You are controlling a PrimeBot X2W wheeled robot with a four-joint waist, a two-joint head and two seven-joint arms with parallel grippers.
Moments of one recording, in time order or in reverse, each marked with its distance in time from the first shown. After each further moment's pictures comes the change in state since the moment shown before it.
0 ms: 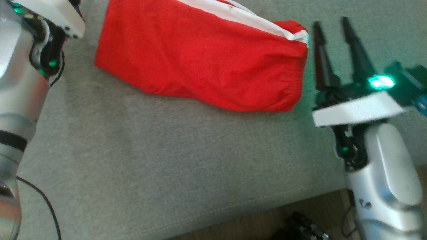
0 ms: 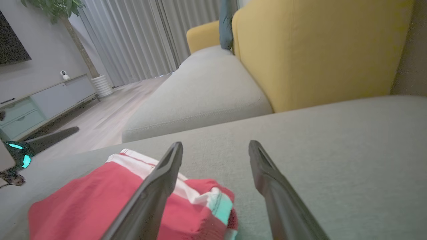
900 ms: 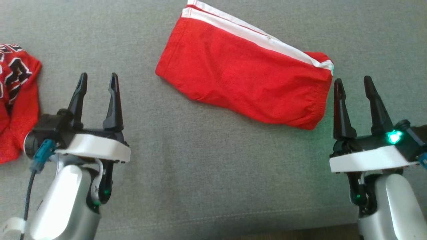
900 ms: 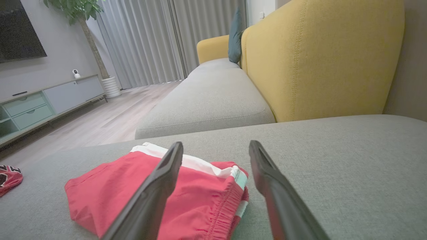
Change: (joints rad) left arm 0.885 -0.133 0.524 -0.765 0.494 0.217 -0.007; right arm 0.279 0.001 -0.123 -0.081 -0.151 0.000 -0.075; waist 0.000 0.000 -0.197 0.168
